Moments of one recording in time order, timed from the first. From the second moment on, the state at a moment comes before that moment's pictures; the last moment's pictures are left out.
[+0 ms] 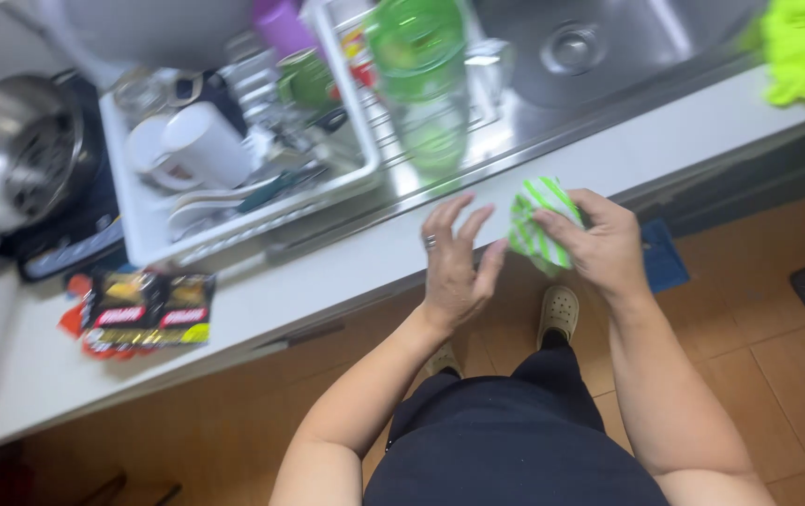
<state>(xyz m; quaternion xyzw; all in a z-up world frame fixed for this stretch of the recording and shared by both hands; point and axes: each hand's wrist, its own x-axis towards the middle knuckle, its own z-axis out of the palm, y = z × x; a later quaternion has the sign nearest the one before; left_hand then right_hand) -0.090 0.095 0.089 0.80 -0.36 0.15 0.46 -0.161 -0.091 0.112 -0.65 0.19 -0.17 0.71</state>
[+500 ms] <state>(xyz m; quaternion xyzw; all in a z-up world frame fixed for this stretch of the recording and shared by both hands) -0.050 -0.454 0.034 0.87 -0.43 0.04 0.24 -0.297 -0.439 0.133 -0.57 0.28 -0.43 0.64</state>
